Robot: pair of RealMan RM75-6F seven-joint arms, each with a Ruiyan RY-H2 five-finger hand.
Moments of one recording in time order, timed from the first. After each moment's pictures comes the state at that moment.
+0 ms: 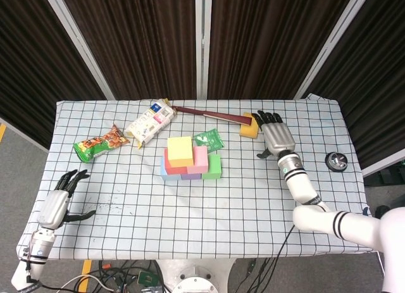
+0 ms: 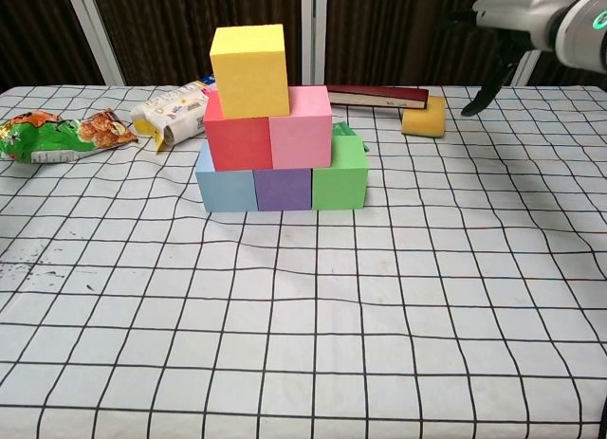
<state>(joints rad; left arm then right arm) -0.20 -1.45 0.01 -1.21 1.58 1.45 -0.46 1.05 -1.43 0.05 -1.35 -0.63 0.92 -0.25</state>
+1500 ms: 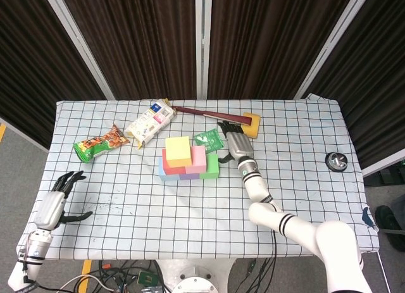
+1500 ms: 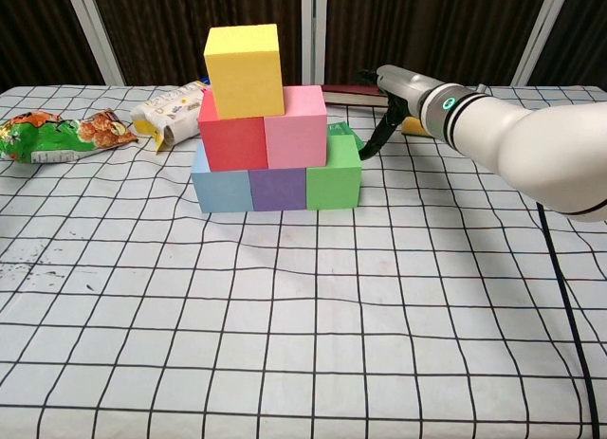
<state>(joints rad) -0.19 -1.45 0.01 -1.17 1.57 1.44 -0.52 1.02 -1.90 0.35 -0.86 -0.77 0.72 -0.17</state>
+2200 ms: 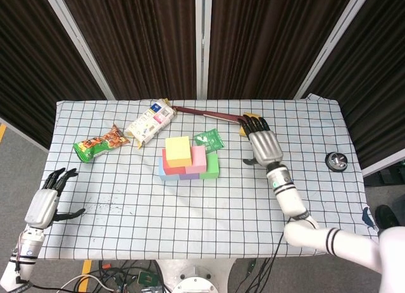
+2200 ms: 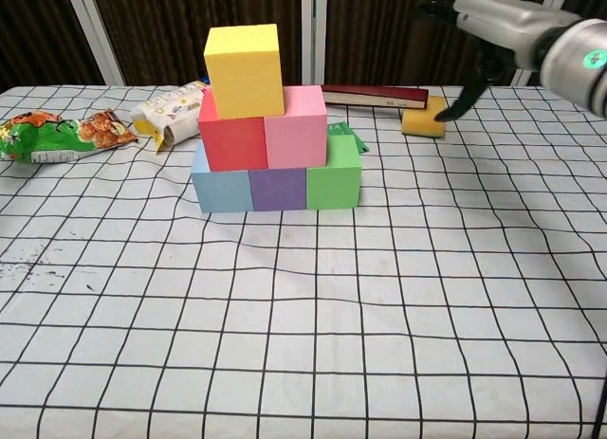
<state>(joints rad) -0.19 -1.40 0.00 -1.20 1.56 1.46 -0.43 0.80 -1.48 0.23 -1.49 -0.97 1.06 -0.39</state>
